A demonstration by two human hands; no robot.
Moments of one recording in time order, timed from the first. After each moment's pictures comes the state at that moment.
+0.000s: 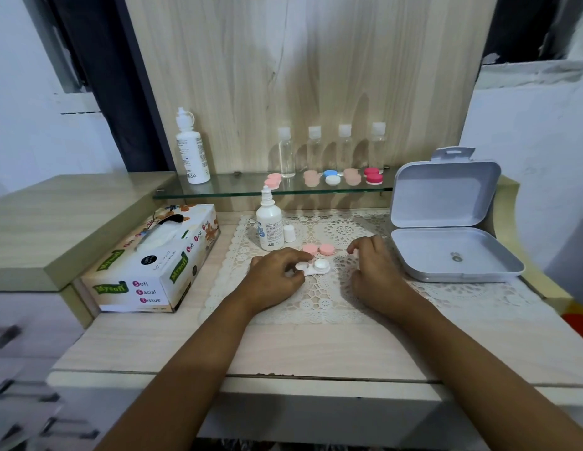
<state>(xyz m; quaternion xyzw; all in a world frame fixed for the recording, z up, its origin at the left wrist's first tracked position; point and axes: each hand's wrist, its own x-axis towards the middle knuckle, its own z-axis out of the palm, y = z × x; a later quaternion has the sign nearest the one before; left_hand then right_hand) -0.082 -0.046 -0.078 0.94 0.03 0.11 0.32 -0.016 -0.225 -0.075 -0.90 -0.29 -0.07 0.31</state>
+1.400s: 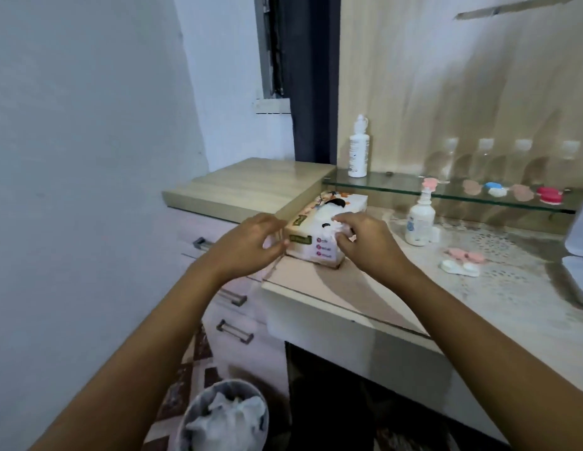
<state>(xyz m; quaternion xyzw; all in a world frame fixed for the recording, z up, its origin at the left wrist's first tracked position) -0.316 0.066 0.005 0.96 0.17 0.20 0.08 -0.156 -0.074 -0.009 -0.78 -0.51 -0.08 0.35</state>
